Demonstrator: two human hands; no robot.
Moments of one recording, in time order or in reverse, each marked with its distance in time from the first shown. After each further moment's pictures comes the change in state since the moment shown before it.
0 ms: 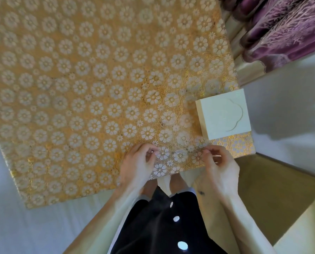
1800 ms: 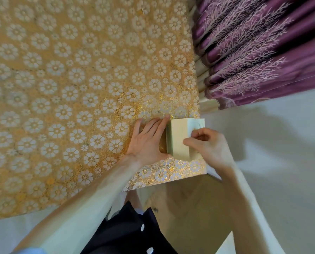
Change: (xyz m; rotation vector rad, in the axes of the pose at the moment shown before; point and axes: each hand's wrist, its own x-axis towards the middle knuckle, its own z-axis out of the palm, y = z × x) left_hand 0.095 0.082 0.053 0.192 0.097 0.515; right_hand 0.069 -0.120 -0.068 -0.237 -0.195 -0.058
